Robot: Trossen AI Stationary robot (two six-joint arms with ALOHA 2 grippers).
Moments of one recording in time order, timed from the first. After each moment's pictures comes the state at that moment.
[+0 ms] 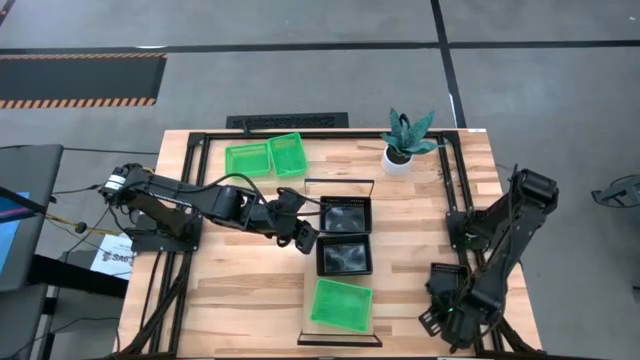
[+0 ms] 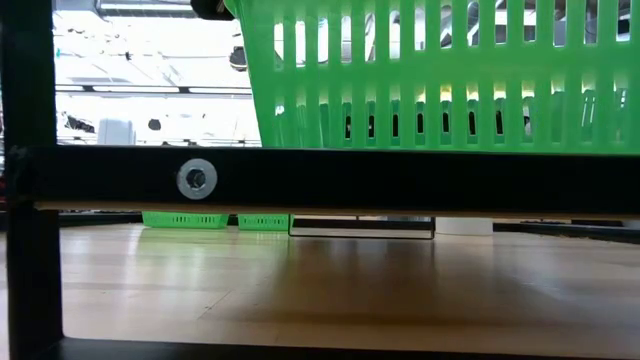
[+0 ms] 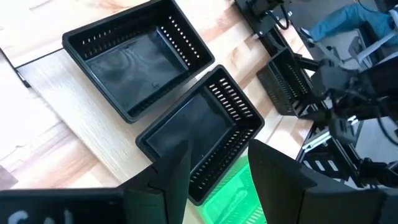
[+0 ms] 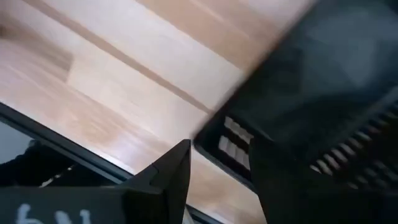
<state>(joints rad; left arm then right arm) -0.24 1.53 1.46 -0.71 -0.25 -1.09 1.05 1.55 0.99 -0.83 0.00 2.08</state>
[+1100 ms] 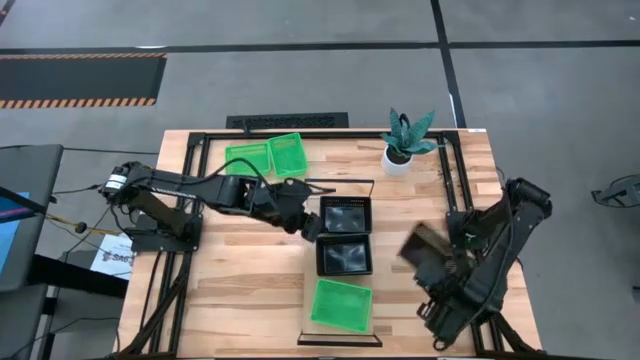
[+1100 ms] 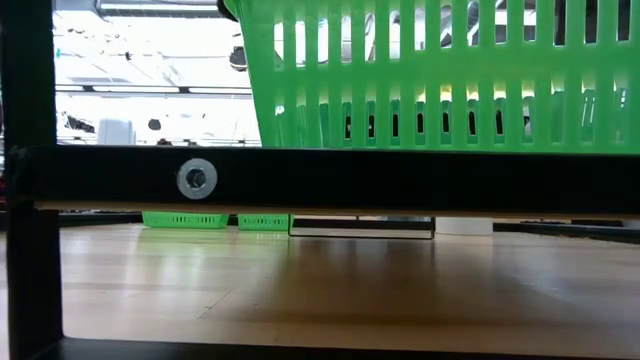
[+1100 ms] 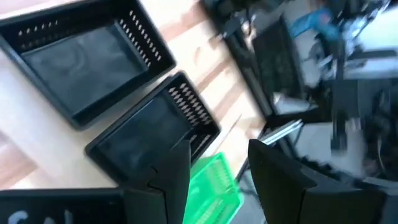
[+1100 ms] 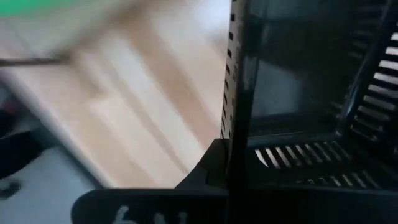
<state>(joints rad) -0.14 1.53 1.46 -0.57 -0.05 -1.14 0.89 1.65 1.55 -1.56 0.16 1.48</state>
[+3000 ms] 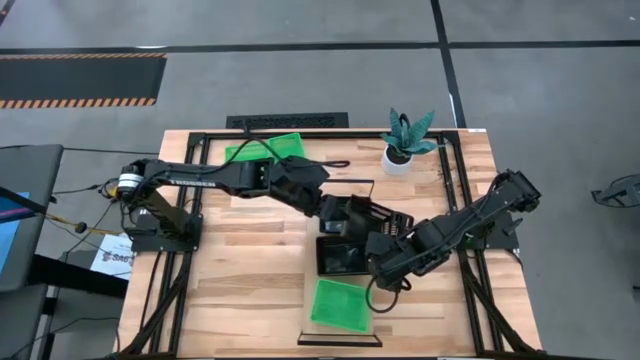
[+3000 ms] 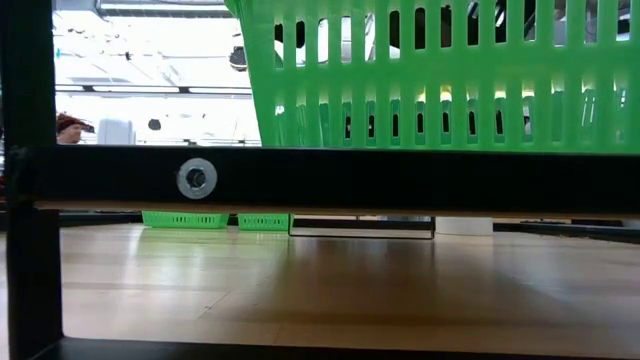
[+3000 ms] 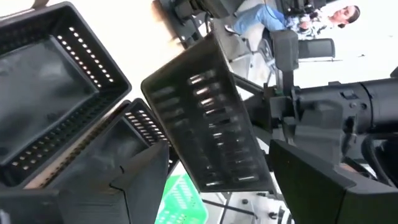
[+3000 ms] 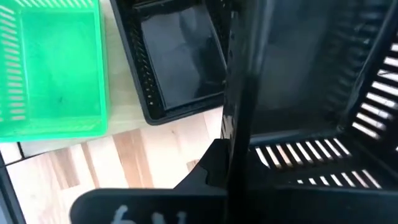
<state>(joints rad) 0.02 1.61 1.46 -0.35 0.23 -1.09 0.50 1.66 1.63 -1.37 0.31 0.72</state>
